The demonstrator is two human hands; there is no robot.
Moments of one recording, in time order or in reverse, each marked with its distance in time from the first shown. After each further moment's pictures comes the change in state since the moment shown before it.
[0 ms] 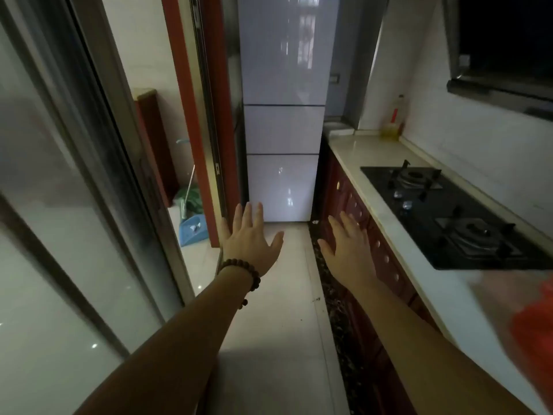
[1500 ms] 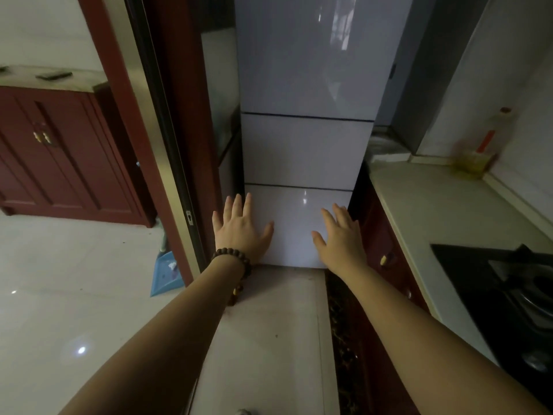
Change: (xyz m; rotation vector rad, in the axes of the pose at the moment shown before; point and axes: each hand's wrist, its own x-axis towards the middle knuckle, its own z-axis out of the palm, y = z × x) left_hand 0.627 -0.049 0.220 -0.036 -0.008 -0.177; right_hand 0.630 0.120 0.252 0.009 -0.119 -0.090
